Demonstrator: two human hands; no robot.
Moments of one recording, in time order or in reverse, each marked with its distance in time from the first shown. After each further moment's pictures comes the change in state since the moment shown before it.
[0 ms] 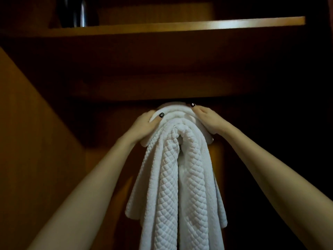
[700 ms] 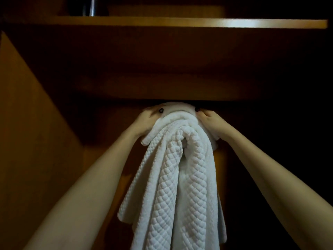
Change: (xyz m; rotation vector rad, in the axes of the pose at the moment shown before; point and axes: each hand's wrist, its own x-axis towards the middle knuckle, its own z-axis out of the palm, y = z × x) left_hand 0.031 -0.024 0.008 -0.235 0.022 0.076; right_hand 0.019 0.008 0.009 0.017 0.052 0.018
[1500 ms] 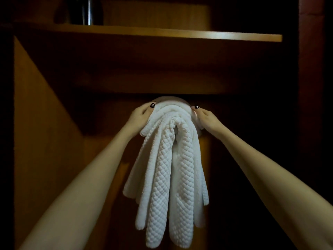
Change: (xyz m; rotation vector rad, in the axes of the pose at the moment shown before) left_hand -0.066 0.055 -0.013 -0.154 0.040 -0.137; right_hand -0.076 -0.025 -0.017 -0.018 0.059 0.093
